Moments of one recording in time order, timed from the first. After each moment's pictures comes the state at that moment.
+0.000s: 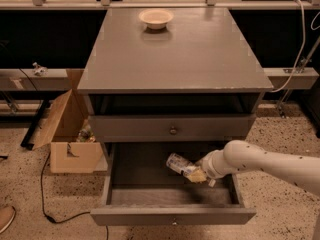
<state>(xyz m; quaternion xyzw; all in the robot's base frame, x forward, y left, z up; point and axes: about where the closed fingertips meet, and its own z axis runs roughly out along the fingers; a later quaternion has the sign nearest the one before) 0.567 -0.146 0.456 -0.45 0.85 0.13 0.25</state>
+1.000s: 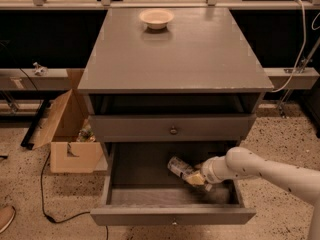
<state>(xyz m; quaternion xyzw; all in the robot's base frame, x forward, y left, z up) 0.573 -0.140 0.406 -0.41 0.86 0.20 0.25</state>
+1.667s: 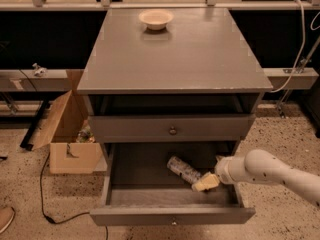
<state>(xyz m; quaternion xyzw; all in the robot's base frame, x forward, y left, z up) 0.563 -0.180 0.447 -0.38 0.86 0.19 0.29</state>
